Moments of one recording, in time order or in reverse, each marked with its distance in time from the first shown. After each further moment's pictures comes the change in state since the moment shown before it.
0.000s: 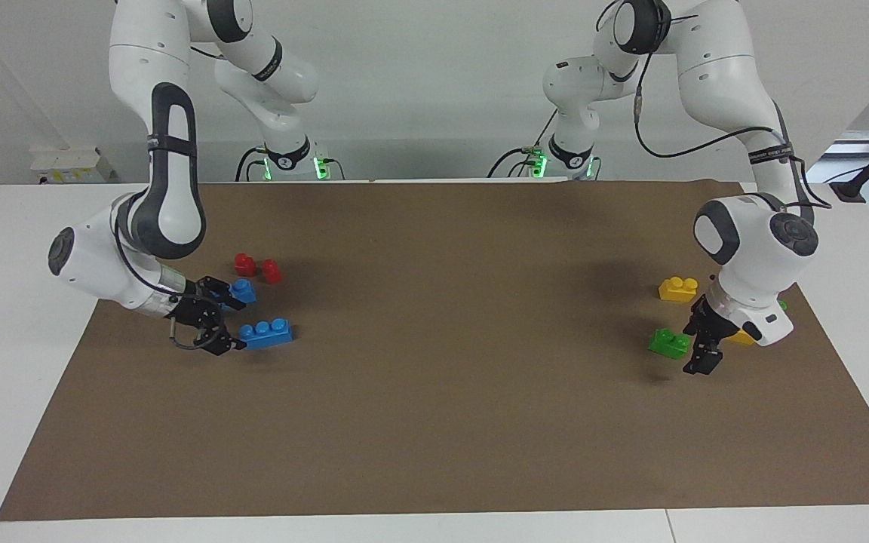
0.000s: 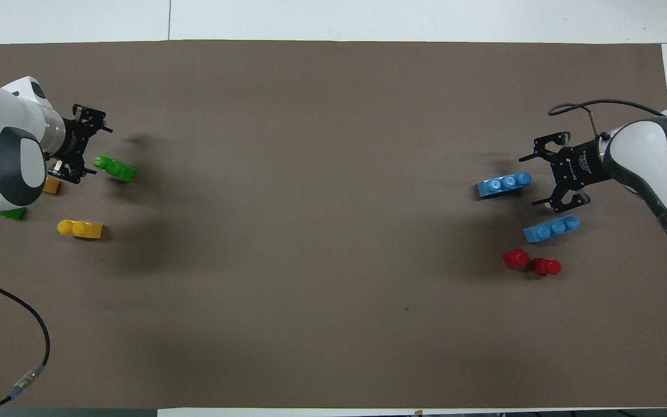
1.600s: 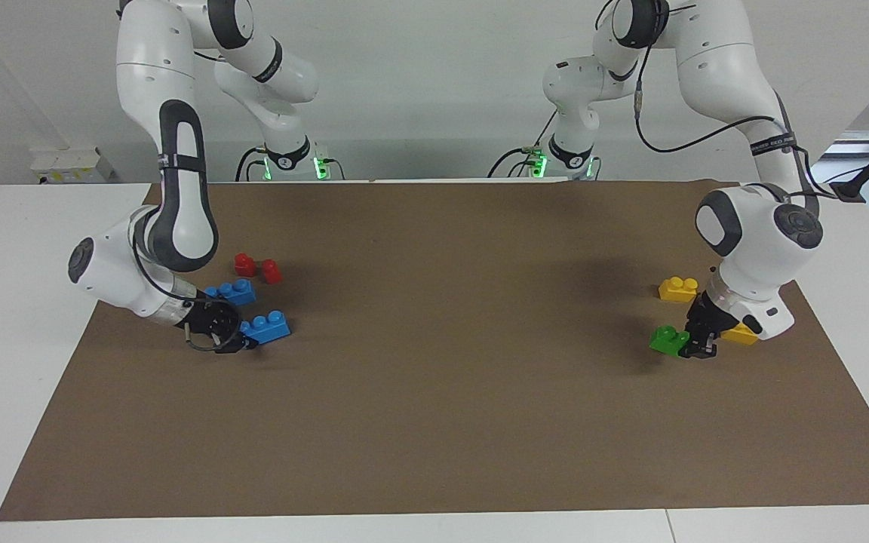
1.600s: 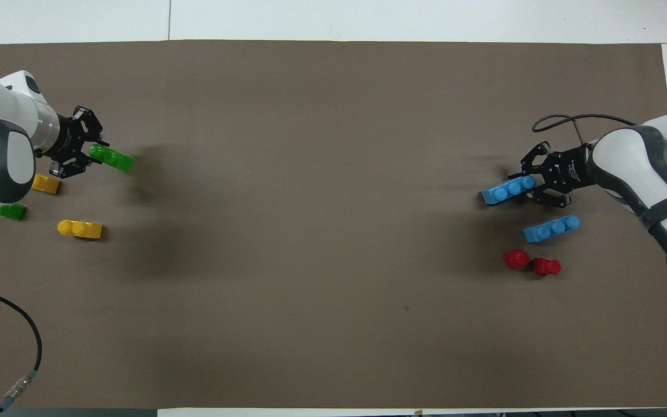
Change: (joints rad) left arm -0.014 -0.064 -0.011 0.038 0.000 -0.148 -0.009; right arm 0.012 0.026 -0.003 -0.028 0.041 0.060 -0.252
